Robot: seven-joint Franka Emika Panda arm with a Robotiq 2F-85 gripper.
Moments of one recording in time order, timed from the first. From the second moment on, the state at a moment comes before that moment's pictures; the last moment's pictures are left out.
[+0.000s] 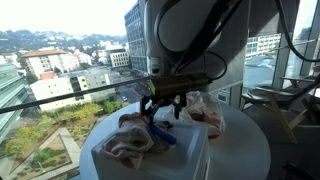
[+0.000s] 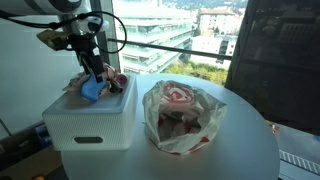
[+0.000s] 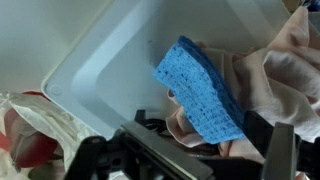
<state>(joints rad) 0.23 0.00 0.21 -2.30 -0.06 2.42 0.72</state>
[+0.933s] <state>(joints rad) 0.24 0.08 0.22 -2.26 -0.10 2.36 0.48</state>
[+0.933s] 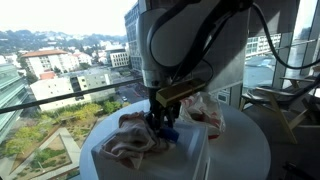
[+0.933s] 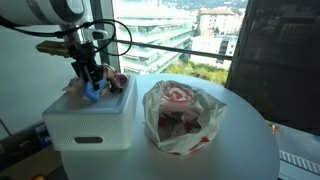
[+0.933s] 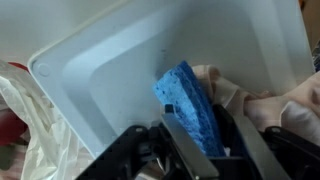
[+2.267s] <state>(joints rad) 0.02 -0.10 0.13 -2.36 -0.46 2.35 1.07</state>
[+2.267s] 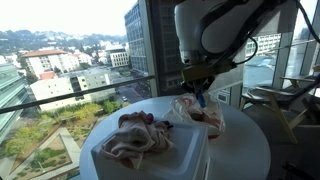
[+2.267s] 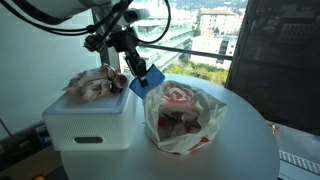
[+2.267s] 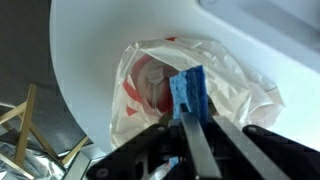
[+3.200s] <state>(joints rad) 0.00 0.28 -0.02 -2.18 -0.69 2.66 1.33</state>
